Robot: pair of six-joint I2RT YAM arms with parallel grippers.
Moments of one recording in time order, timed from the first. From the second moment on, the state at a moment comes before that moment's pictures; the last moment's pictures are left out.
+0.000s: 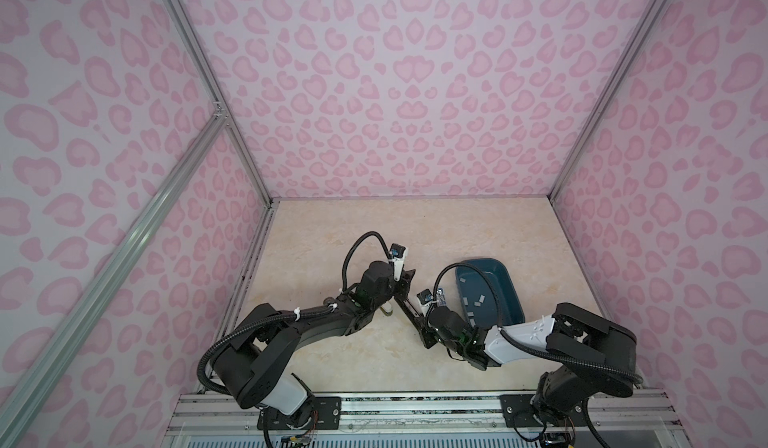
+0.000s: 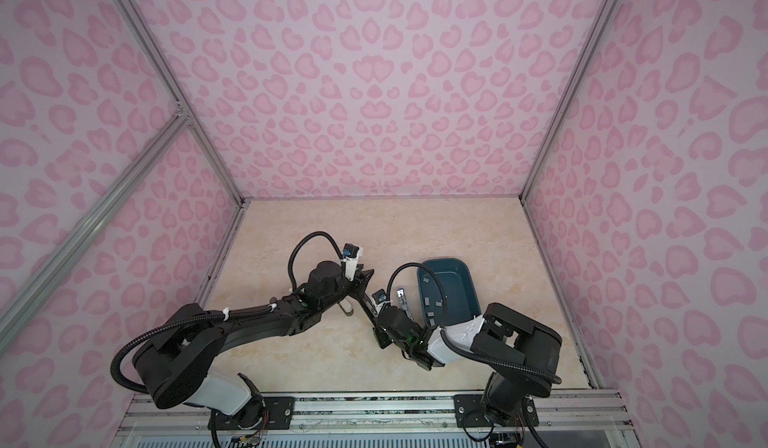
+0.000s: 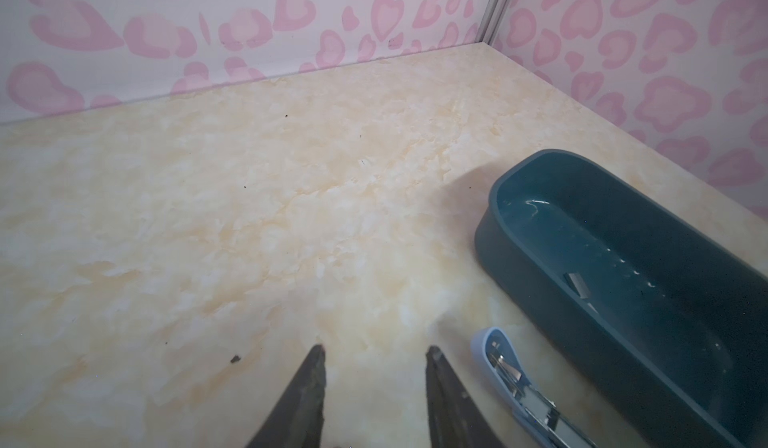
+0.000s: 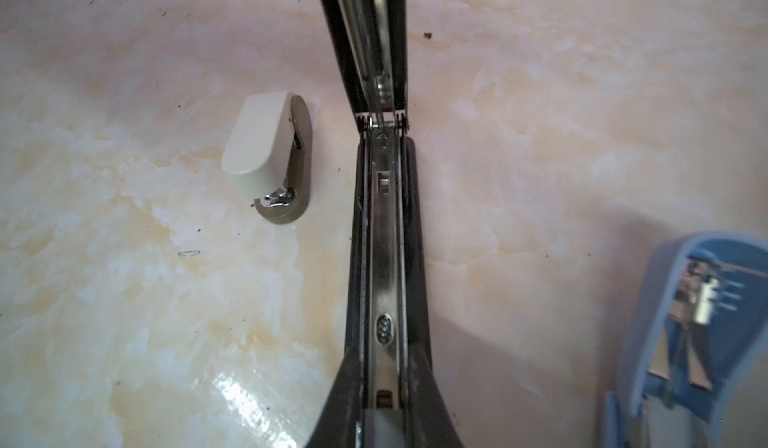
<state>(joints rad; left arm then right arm) -0.78 1.52 0.65 0.46 -0.12 -0.15 1.02 1.61 0.47 0.47 0.26 0.36</state>
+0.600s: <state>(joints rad) -0.93 1.53 0.59 0.54 -0.22 0.00 1.10 1.72 0.30 0.96 0.39 0.35</state>
